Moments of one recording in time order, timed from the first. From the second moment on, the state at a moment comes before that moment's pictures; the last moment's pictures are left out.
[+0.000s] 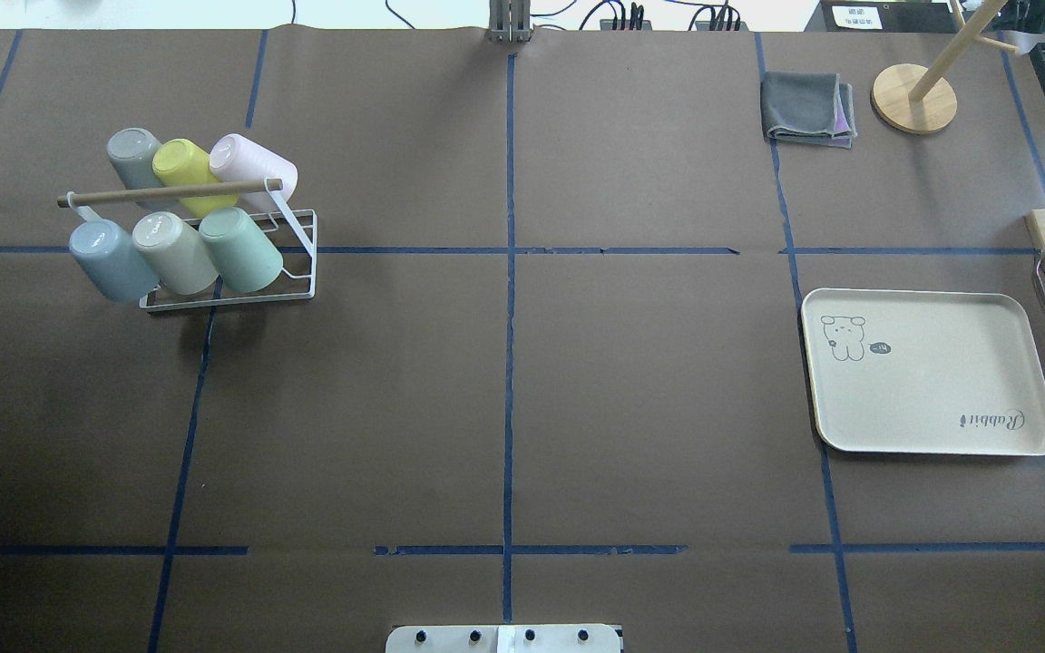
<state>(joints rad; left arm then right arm) -1.63 -1.60 -1.58 -1.40 -2.29 0.21 1.54 -1.58 1.70 -1.67 2.31 -0.08</state>
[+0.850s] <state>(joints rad) -1.63 -1.60 -1.59 -1.40 -2.29 0.21 1.52 -1.56 1.67 -1.61 2.34 0.04</state>
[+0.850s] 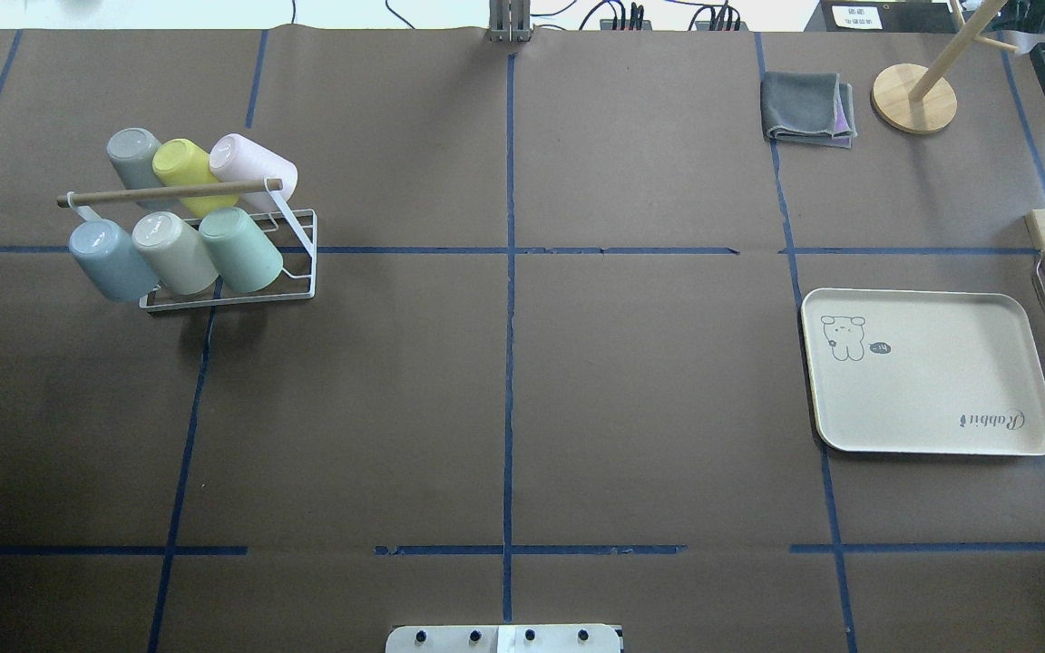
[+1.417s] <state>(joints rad) -1.63 -1.60 -1.60 -1.40 -2.29 0.21 1.37 -1.66 1.67 -1.21 2.35 0.46</state>
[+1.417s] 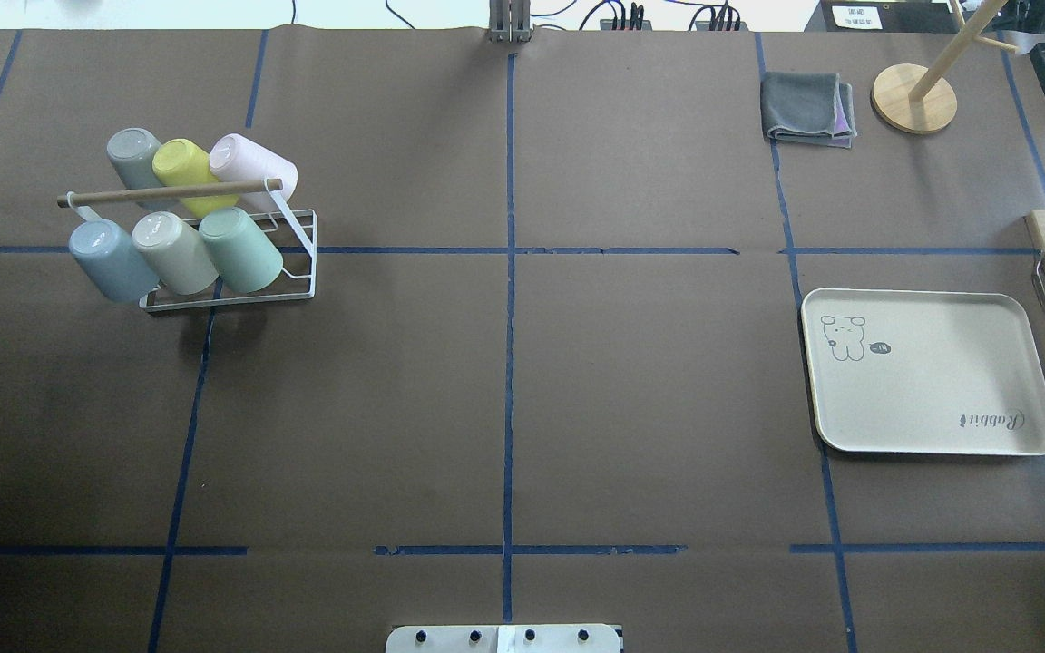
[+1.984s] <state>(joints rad) -1.63 -1.59 -1.60 -1.40 -2.29 0.21 1.17 -1.78 1.66 -0.96 2.27 0.68</state>
